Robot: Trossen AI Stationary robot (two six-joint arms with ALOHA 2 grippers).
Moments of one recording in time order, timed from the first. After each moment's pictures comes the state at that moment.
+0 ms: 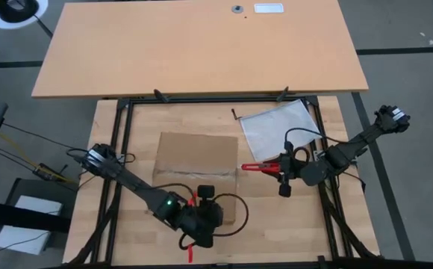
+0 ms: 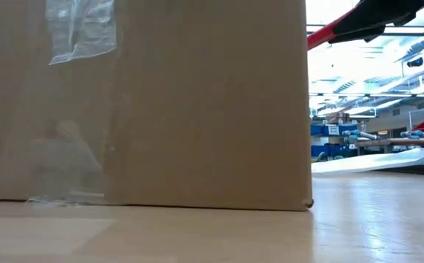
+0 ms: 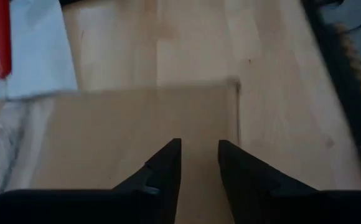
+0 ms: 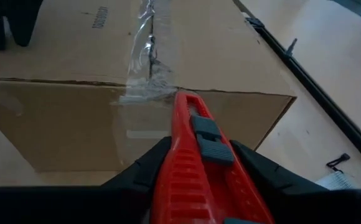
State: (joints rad) left arm -0.56 1.89 1.67 -0.69 -0.52 -0.27; right arm 0.55 0.93 0.67 -0.33 0.69 0.27
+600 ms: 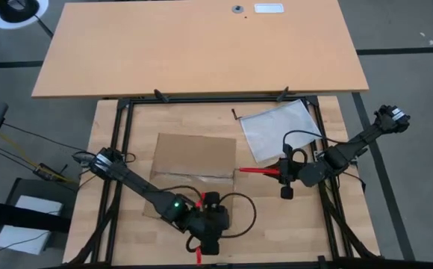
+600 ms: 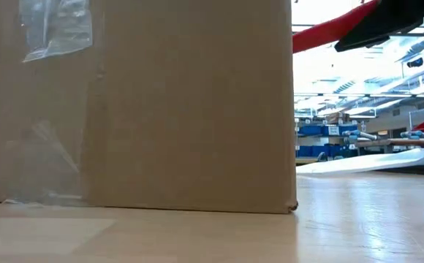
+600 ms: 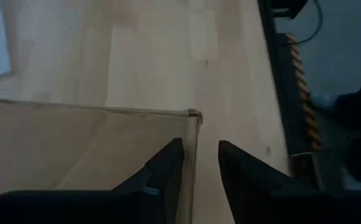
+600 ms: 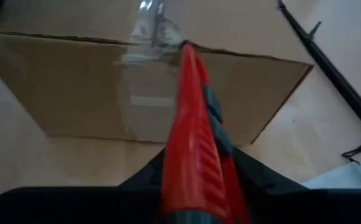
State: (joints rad) left arm -0.54 1.99 1.79 -0.74 -0.35 -0.42; right arm 0.55 0.93 0.66 -0.36 0.63 0.26
